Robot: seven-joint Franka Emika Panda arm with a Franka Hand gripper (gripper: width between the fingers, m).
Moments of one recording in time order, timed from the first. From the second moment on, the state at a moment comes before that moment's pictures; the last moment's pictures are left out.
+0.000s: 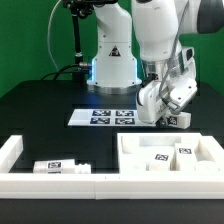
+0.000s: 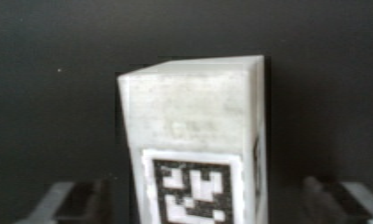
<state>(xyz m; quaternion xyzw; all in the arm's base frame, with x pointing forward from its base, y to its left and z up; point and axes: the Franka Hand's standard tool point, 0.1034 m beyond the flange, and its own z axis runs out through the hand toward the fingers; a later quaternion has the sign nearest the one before) 0.368 0.117 0.010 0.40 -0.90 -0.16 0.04</state>
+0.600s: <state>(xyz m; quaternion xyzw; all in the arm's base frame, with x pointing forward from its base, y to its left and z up) 0.393 0.139 0.070 0.50 -0.85 -0.15 -0.01</state>
